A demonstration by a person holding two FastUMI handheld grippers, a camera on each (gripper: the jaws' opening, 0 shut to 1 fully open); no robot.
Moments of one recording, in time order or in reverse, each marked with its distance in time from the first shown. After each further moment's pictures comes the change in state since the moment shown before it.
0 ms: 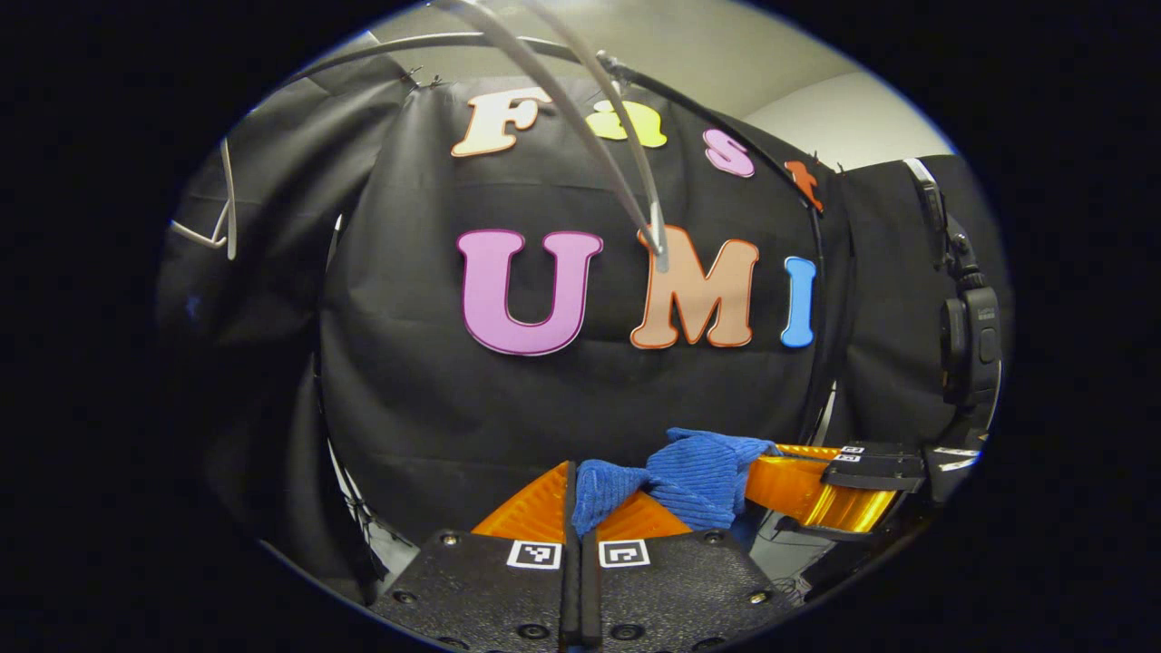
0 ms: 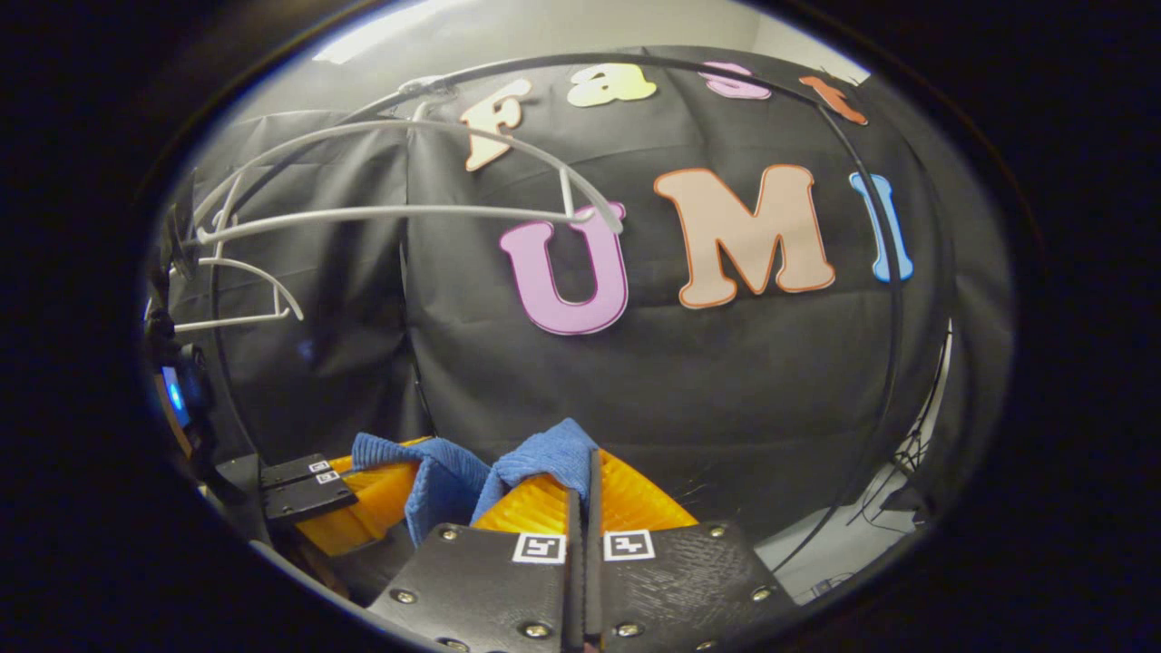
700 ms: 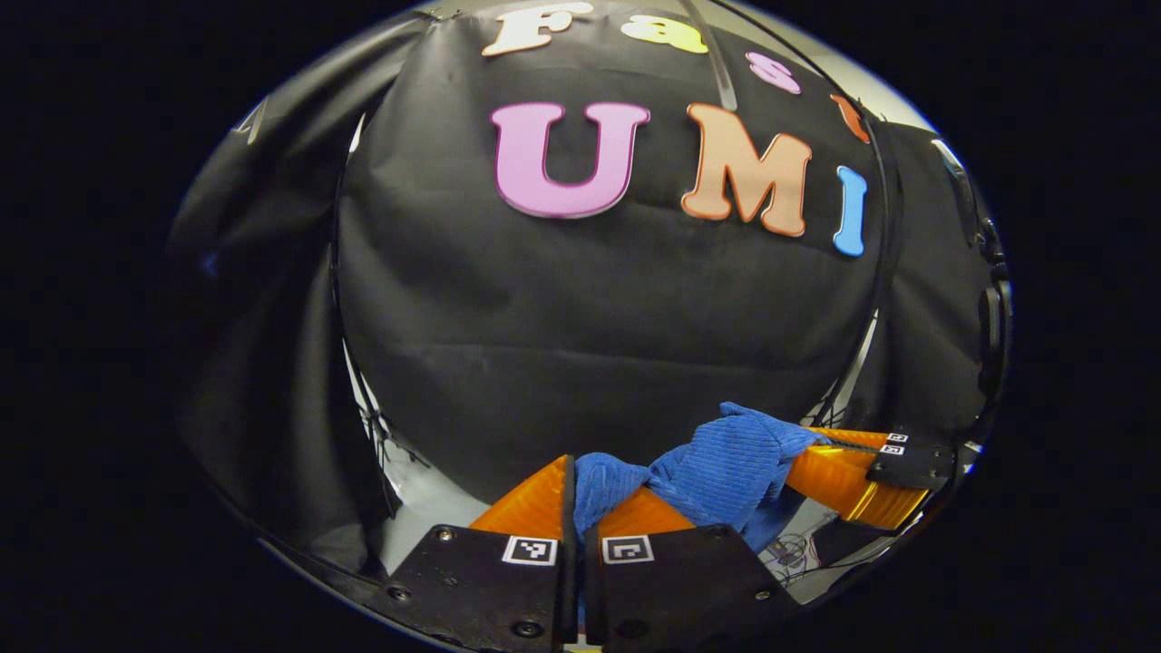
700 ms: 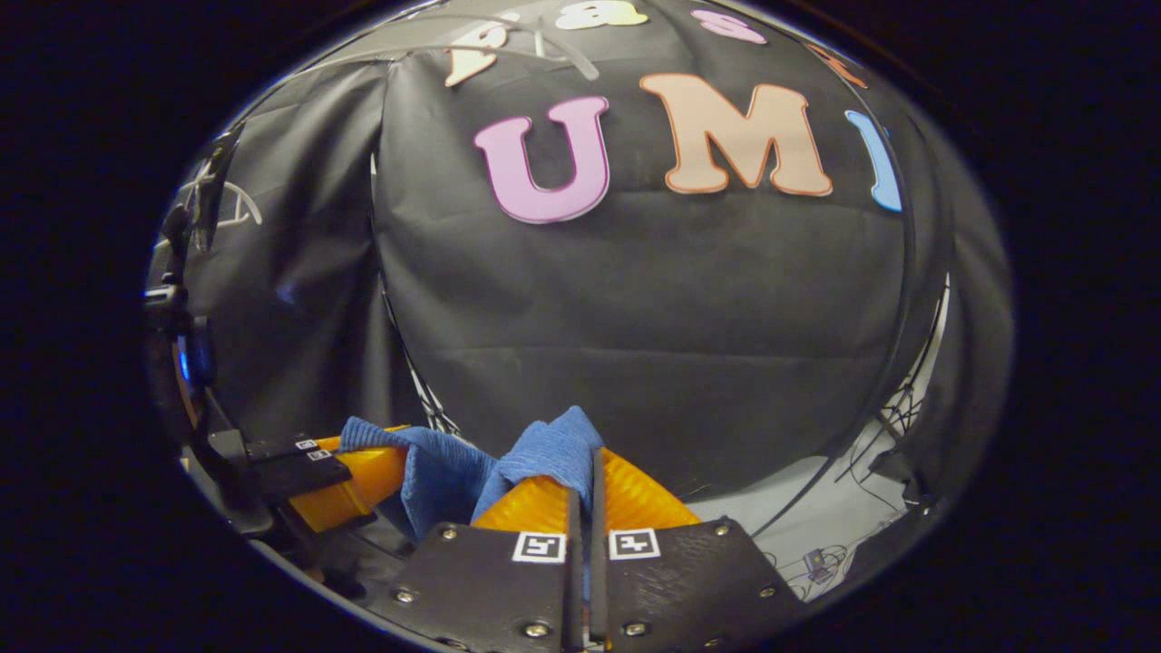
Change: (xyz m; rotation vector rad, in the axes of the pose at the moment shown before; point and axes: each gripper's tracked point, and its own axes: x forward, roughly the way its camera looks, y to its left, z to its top) left arm 0.008 0.034 -0.157 -0.057 0.348 0.078; right arm 0.030 -0.027 -0.146 -0.030 0.267 -0.070
